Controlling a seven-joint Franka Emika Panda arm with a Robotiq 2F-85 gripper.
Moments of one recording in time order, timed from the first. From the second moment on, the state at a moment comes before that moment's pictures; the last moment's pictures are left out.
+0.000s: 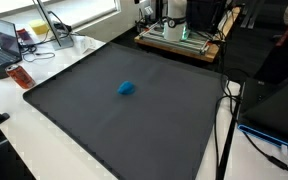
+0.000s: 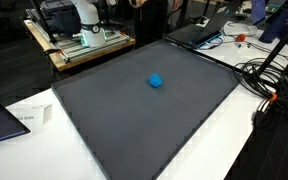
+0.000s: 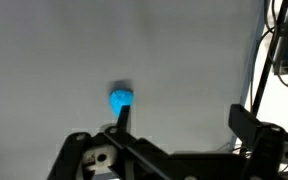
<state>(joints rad) 0.07 -0.45 0.01 -2.44 0.18 2.11 0.00</state>
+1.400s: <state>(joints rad) 0.09 0.08 0.19 -2.16 -0.33 2.14 0.75</state>
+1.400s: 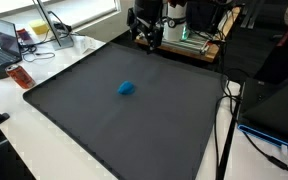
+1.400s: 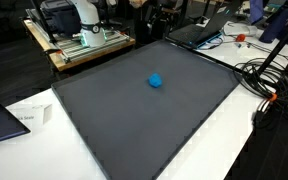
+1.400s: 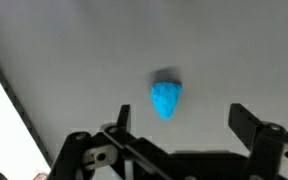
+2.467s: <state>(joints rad) 0.31 0.48 0.08 -1.74 -0.35 1.89 1.05</state>
